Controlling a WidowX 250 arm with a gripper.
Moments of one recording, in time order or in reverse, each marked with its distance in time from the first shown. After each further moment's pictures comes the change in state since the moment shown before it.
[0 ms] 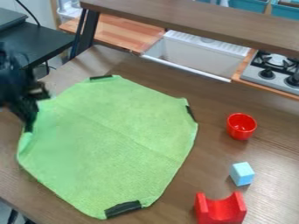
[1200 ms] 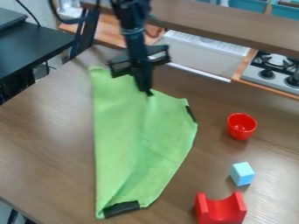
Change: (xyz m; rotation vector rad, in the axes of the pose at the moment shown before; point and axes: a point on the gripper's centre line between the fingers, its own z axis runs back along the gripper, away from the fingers) arm 0.025 -0.209 -0.001 -0.024 0.142 0.175
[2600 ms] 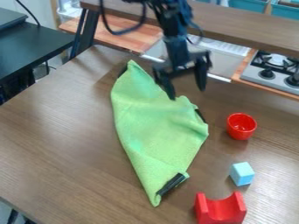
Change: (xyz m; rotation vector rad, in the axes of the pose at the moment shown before) arm -0.001 -0.060 -0.026 -0.071 0.032 -0.033
